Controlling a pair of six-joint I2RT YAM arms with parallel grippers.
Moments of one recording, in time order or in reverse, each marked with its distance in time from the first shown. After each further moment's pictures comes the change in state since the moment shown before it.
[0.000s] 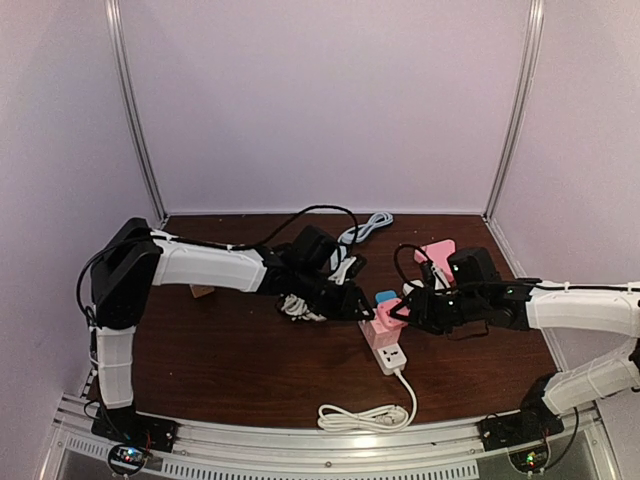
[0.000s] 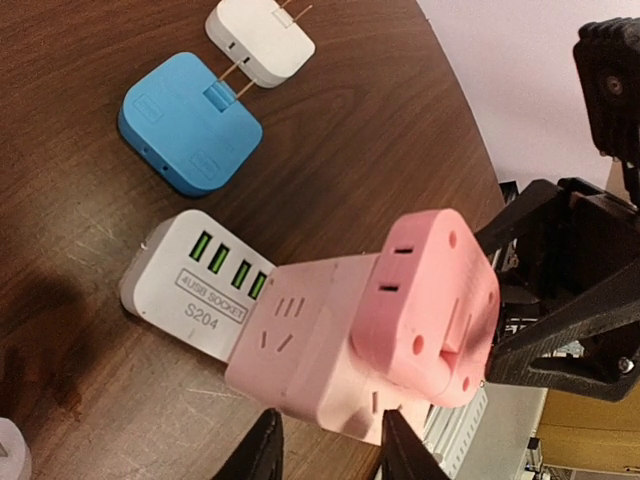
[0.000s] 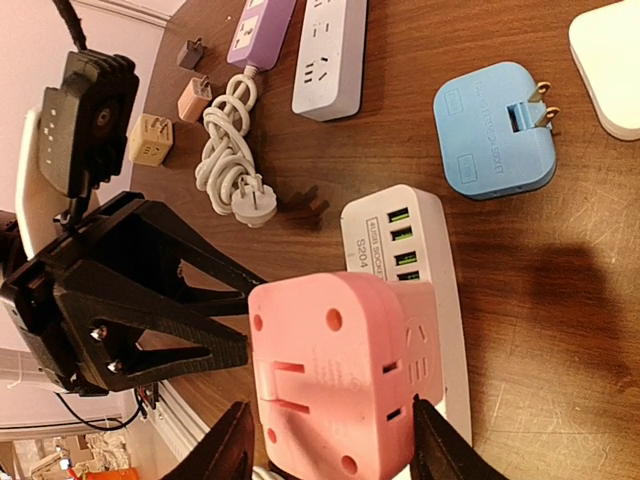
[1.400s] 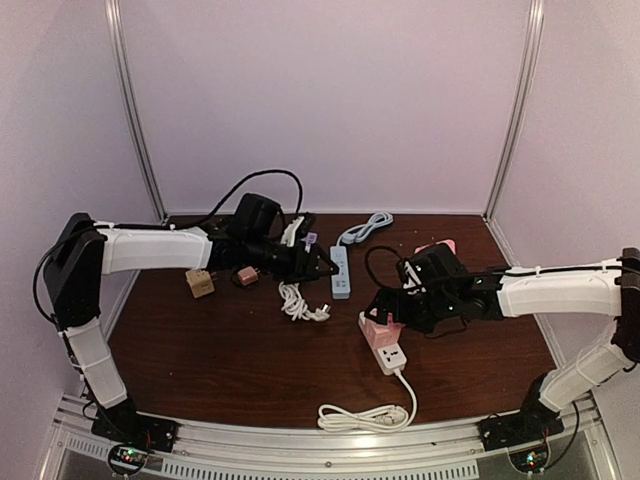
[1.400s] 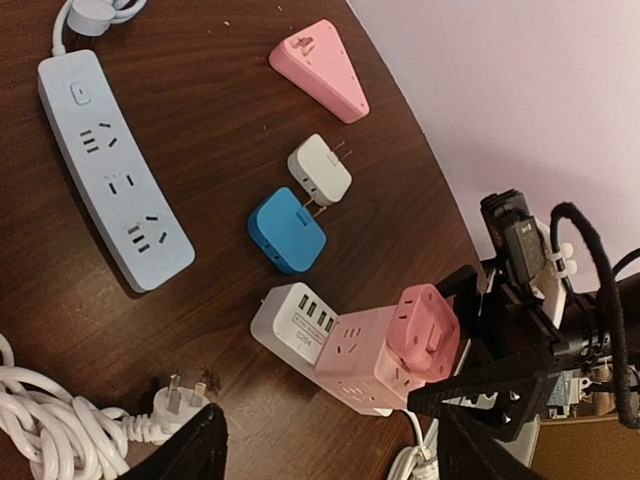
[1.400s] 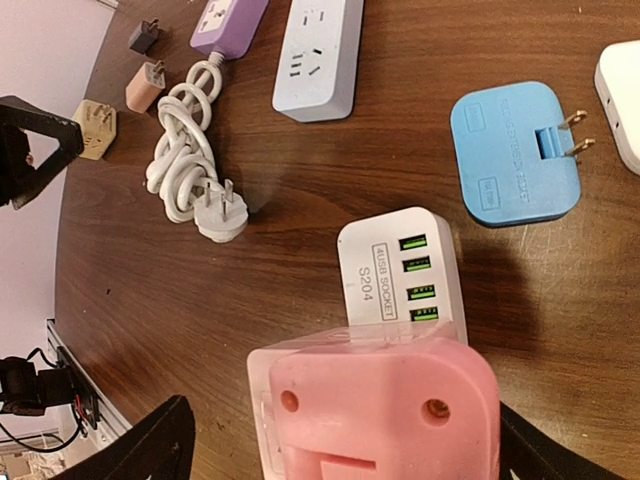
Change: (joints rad) left arm 0.218 -0.240 -0.173 0.062 0.027 0.040; right arm 0.151 0.199 0.190 -0.113 0.222 -0.024
